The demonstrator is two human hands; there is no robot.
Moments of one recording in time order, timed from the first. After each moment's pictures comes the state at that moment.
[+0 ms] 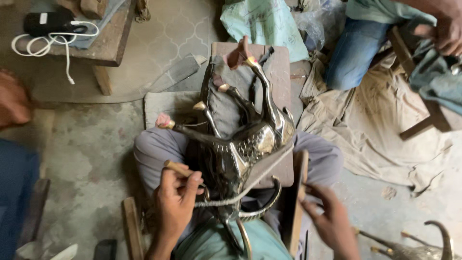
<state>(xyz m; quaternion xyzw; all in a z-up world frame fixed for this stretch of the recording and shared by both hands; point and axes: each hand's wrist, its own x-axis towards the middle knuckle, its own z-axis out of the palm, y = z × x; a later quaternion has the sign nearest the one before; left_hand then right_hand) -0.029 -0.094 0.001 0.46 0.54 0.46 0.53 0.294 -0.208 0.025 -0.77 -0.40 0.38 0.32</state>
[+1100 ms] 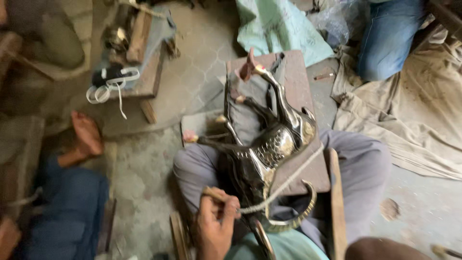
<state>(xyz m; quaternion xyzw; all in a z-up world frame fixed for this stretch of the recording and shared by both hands) -0.018 -0.133 0.015 0.49 0.57 0.41 0.51 0.237 -0.144 0.114 -0.53 -0.46 0.50 0.51</state>
